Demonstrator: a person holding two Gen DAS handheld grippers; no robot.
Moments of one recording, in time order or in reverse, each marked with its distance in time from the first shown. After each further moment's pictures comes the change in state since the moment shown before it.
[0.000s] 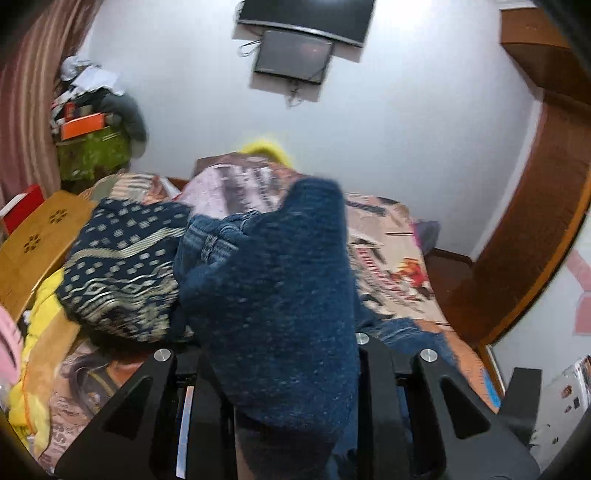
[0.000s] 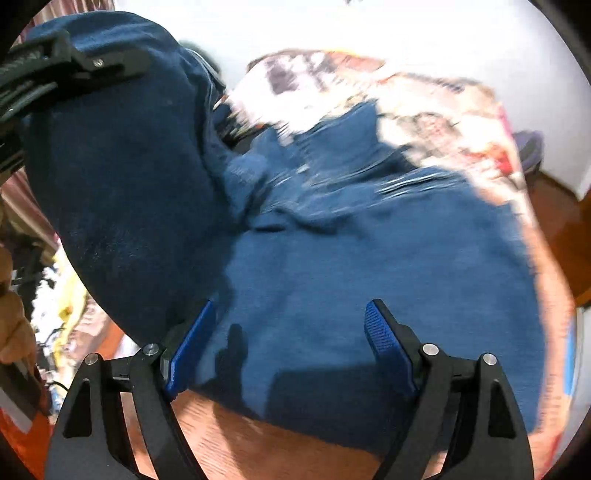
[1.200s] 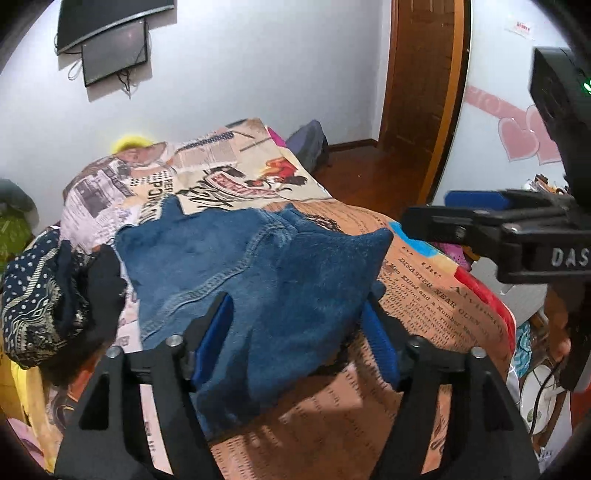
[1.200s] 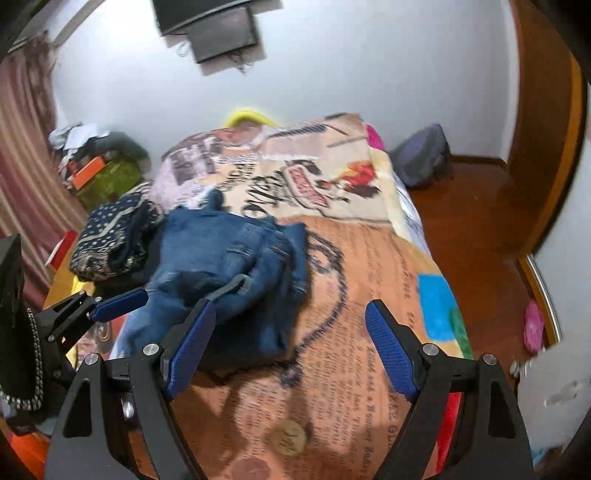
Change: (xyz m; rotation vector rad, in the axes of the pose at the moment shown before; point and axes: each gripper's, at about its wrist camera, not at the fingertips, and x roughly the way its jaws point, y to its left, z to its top) left arm -0.024 -0.131 -0.100 0.509 0.229 -0.271; right arm -0.132 -0.086 -0.027 0.209 -0.198 -0.126
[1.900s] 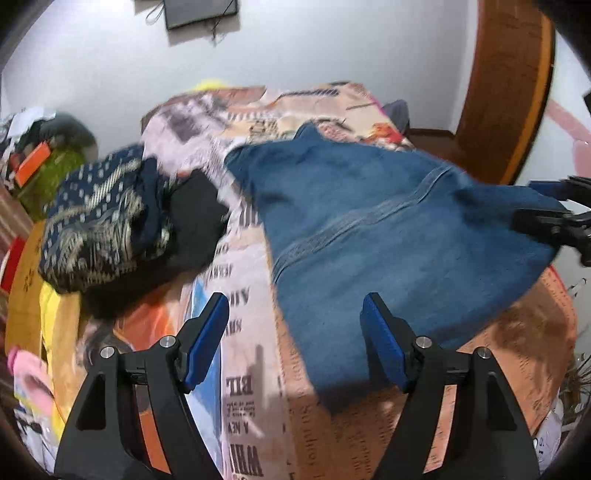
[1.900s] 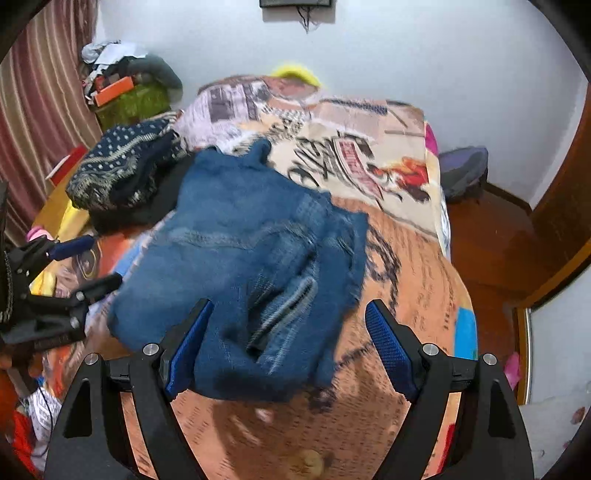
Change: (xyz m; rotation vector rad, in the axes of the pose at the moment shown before) left arm 0.014 0.115 -0.062 -0.200 0.131 0.225; right arm 0.060 0.035 -0.002 -0.228 0.188 -0.003
